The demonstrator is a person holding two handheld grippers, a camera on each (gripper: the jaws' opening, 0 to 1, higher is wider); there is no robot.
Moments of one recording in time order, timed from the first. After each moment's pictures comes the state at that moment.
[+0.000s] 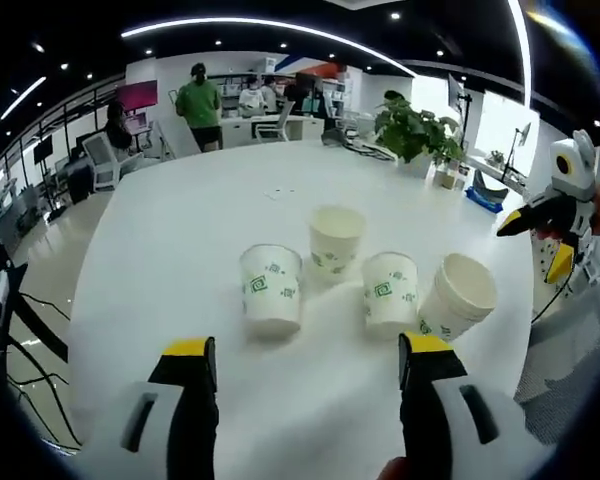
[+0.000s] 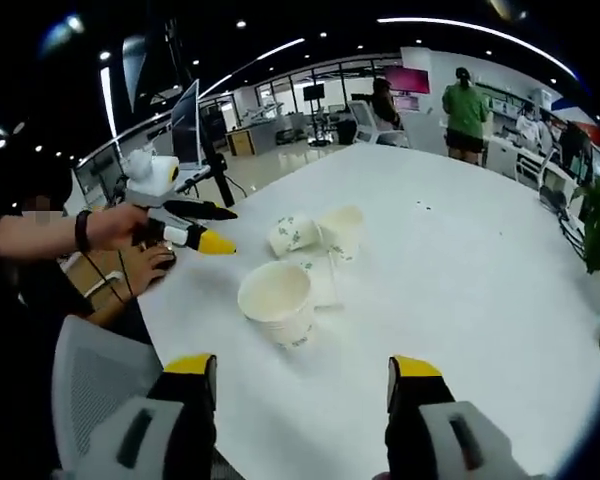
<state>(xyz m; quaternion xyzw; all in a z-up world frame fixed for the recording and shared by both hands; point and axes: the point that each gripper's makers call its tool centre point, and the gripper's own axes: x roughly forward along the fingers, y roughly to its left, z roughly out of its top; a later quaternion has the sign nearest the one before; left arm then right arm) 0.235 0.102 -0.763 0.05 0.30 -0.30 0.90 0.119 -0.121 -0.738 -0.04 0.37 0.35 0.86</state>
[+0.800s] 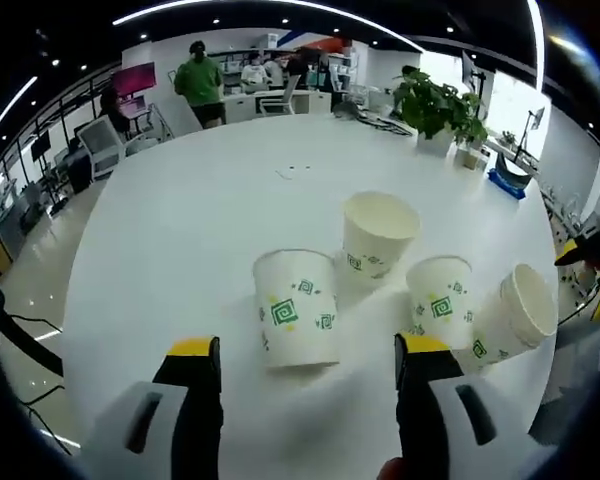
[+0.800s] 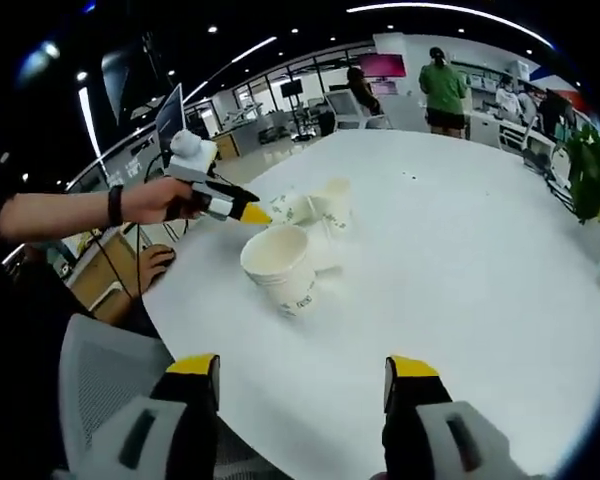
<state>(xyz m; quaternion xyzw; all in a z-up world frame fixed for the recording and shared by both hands) 0.293 0.087 -0.798 0.08 0.36 -0.29 0.88 0.081 -0.129 -0.757 0.00 0.40 0.32 0.86</state>
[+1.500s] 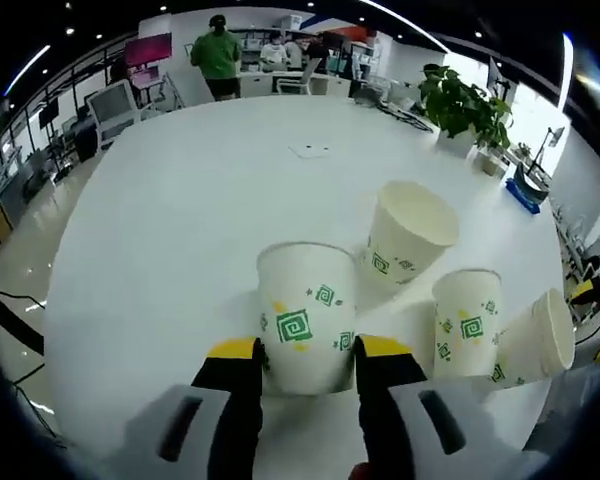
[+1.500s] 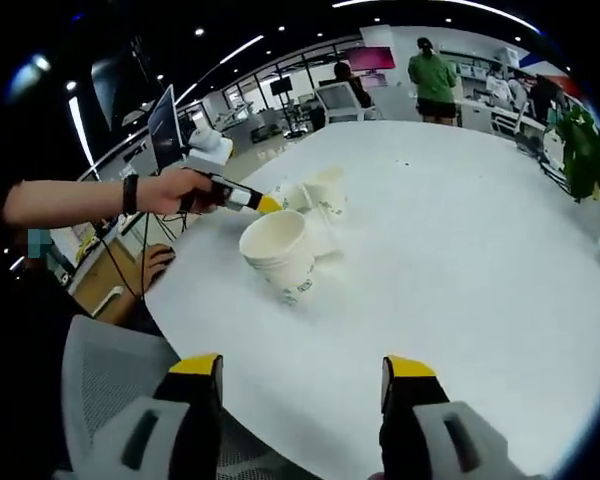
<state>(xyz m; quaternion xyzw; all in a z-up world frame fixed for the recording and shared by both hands) 0.313 0.090 -0.826 0.06 0.40 -0.27 0.87 0.069 -0.130 -0.762 0.02 0.41 0.31 0.86</state>
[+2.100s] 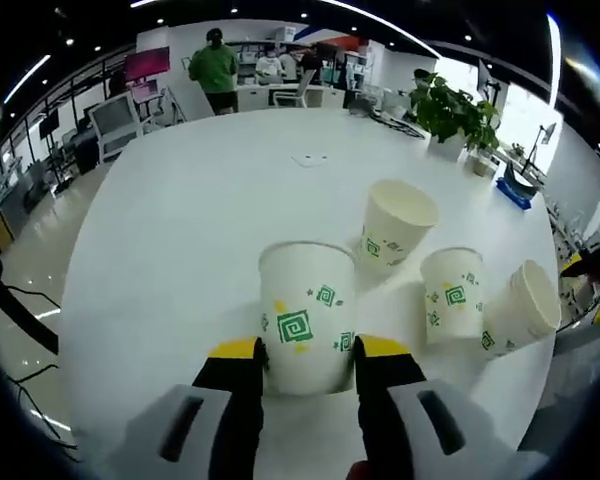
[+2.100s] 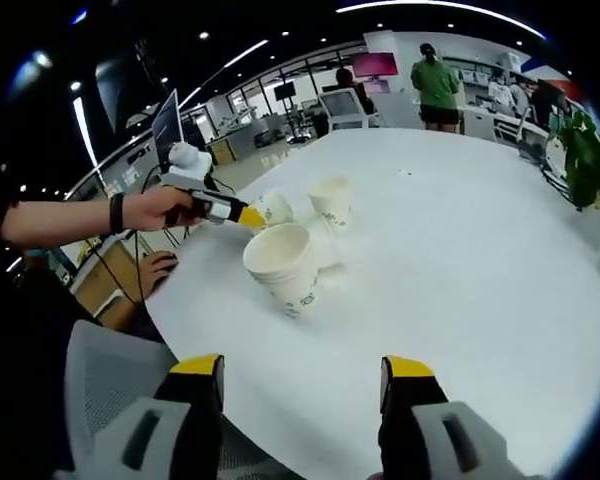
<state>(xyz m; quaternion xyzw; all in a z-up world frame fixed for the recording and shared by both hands) 0.281 0.119 -0.806 0.06 0.37 -0.28 0.88 0.079 -0.124 -0.755 0.02 0.39 0.32 0.86</state>
